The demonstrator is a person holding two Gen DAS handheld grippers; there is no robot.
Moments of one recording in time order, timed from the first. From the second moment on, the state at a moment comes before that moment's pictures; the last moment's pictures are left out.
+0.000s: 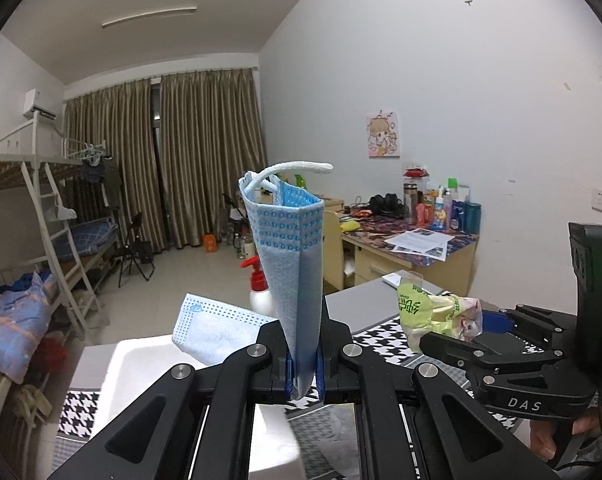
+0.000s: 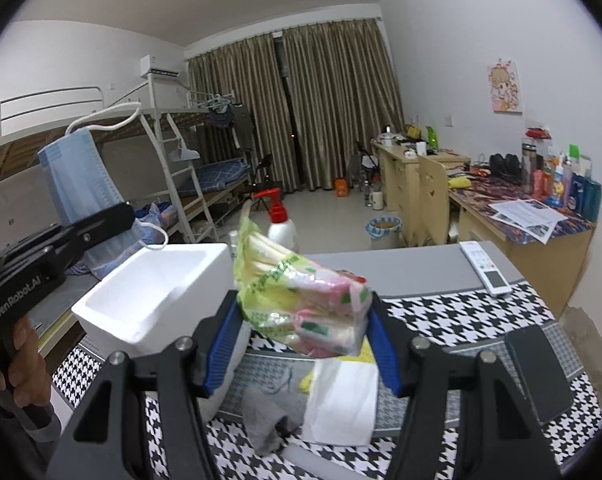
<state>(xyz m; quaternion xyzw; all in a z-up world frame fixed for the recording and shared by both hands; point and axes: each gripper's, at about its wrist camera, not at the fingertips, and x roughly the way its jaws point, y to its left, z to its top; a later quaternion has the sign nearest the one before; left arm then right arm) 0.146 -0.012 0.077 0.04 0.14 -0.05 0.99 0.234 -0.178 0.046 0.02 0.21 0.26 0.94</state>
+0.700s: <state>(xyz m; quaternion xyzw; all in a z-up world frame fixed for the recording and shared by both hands) 0.158 0.027 0.071 0.02 0.17 0.02 0.99 0.247 -0.126 0.046 0.00 0.22 0.32 0.92</state>
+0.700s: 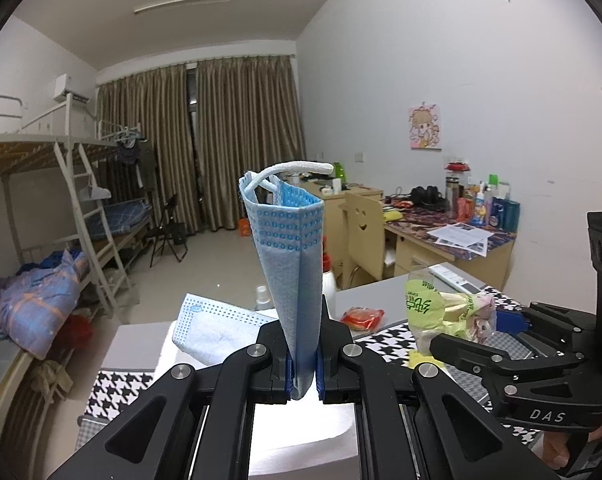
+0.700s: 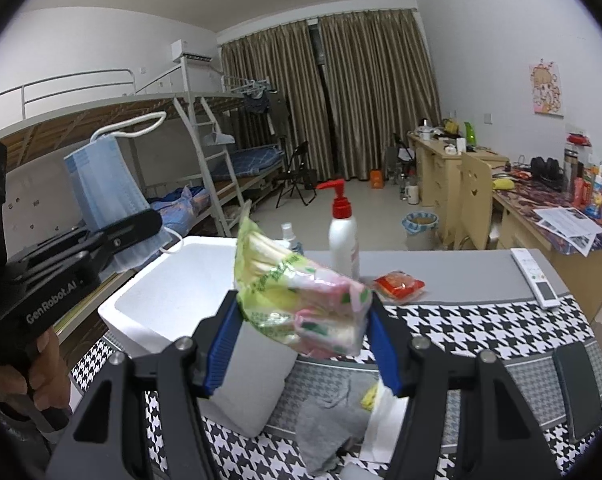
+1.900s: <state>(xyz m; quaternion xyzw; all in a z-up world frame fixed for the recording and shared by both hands) 0.166 0.074 0.053 -0.01 0.22 0.06 0.97 0.249 -0.085 0.049 -0.02 0.23 0.32 0.92</state>
